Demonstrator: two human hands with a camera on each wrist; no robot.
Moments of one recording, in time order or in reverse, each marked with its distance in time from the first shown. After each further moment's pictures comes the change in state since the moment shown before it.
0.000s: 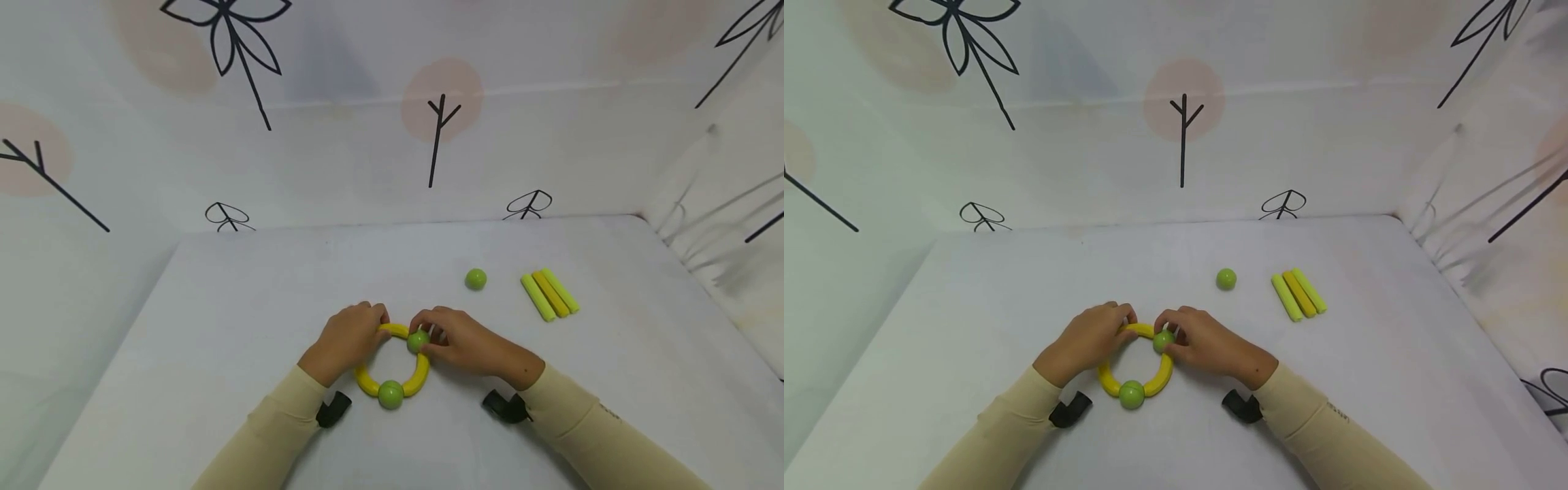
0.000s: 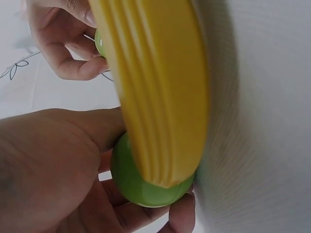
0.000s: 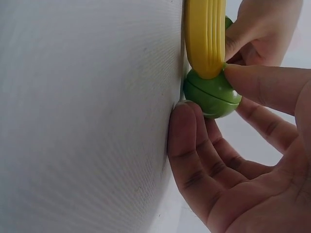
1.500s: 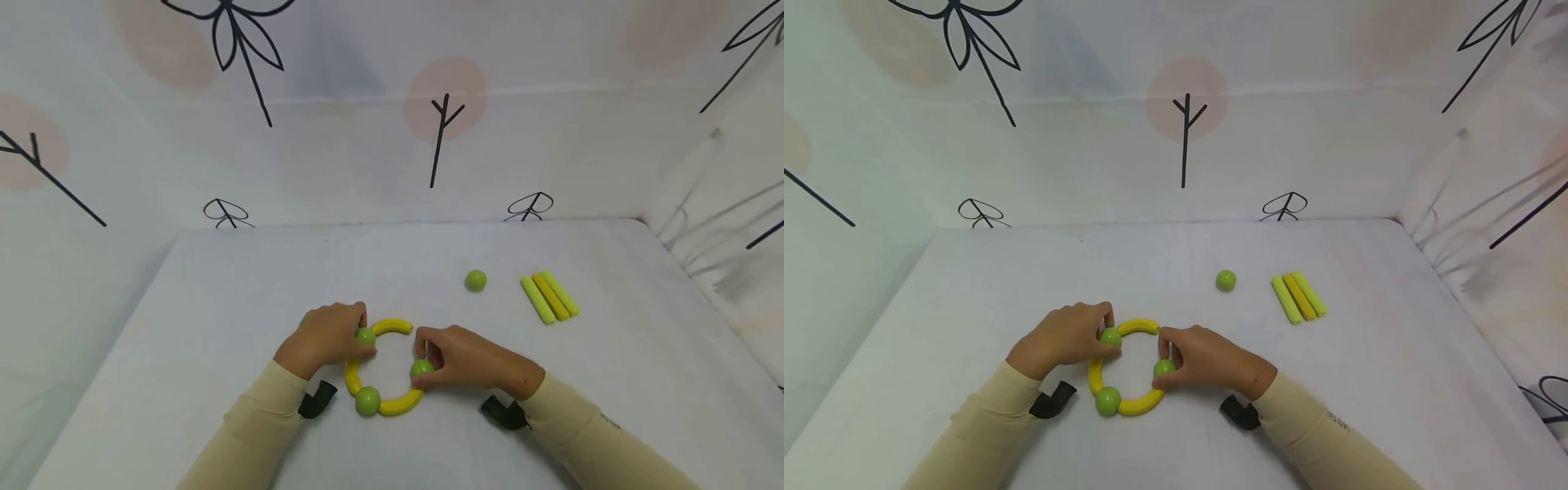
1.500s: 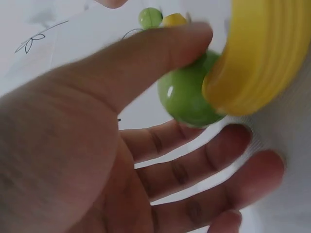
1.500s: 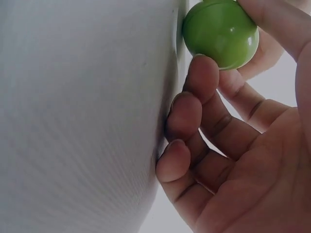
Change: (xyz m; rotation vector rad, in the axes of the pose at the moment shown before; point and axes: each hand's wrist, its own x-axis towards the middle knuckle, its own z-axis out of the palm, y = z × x) left_hand -0.009 -0.020 -0.023 -0.028 -0.166 -0.123; right_hand -0.003 -0.003 0.006 -0.005 -0.164 0.083
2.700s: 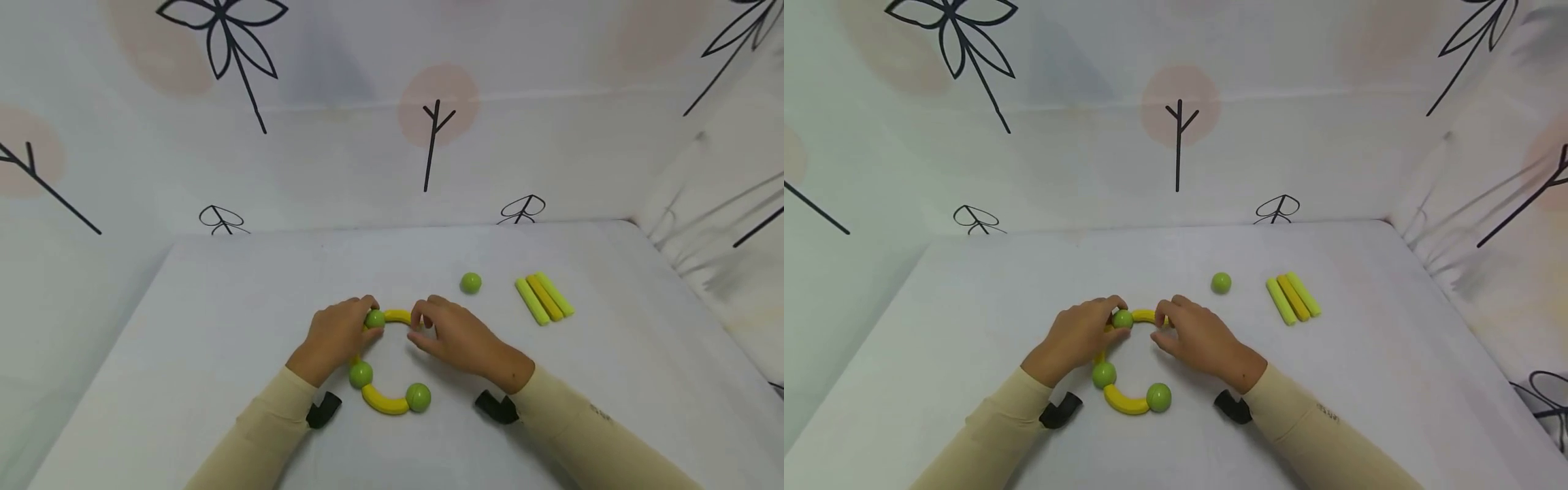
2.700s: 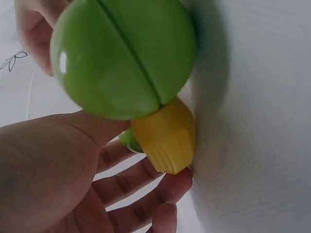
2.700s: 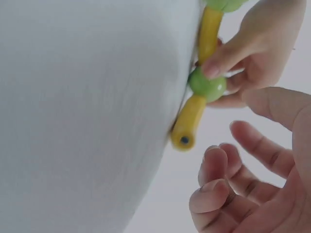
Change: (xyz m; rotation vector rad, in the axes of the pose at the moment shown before) left_hand 0.013 0.013 0.017 0.003 0.234 0.049; right_hand 0.007 -0.013 -0.007 -0.257 0.358 0.013
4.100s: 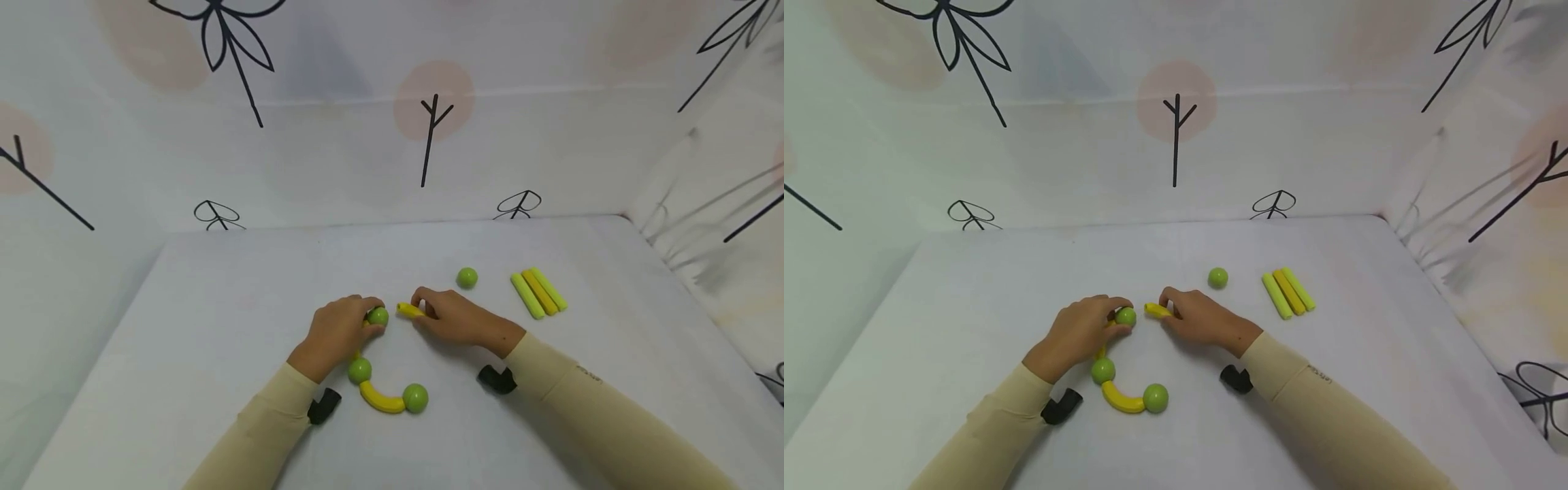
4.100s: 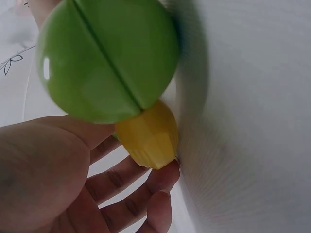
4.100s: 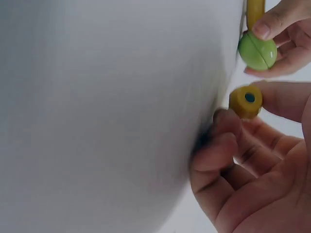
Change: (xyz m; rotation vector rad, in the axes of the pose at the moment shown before) left_hand 0.000 0.003 0.005 -0.043 0.000 0.021; right_hand 0.024 0.033 -0.003 0.134 -0.241 0.106
